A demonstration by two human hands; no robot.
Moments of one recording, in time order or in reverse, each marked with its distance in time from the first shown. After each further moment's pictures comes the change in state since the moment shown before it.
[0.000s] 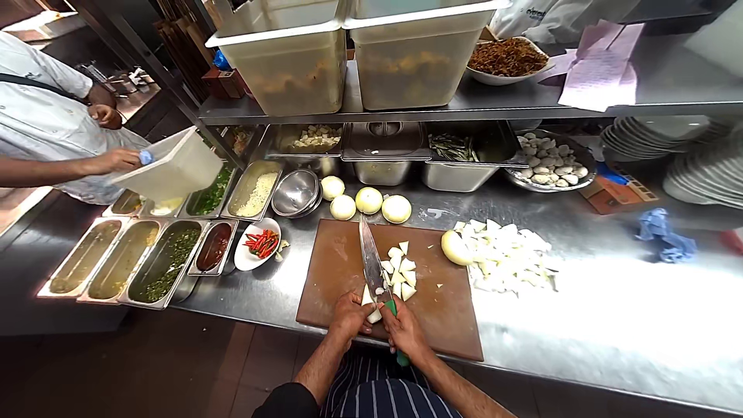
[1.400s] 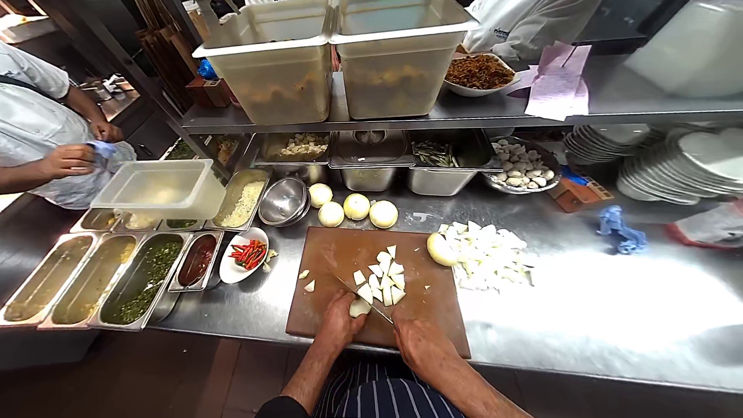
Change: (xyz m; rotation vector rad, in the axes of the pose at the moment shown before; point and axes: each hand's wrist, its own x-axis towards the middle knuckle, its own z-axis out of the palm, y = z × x) left_hand 0.010 0.001 -0.015 0.817 0.053 0.537; right_hand -0.068 -0.106 -0.041 -1.157 -0.216 0.153
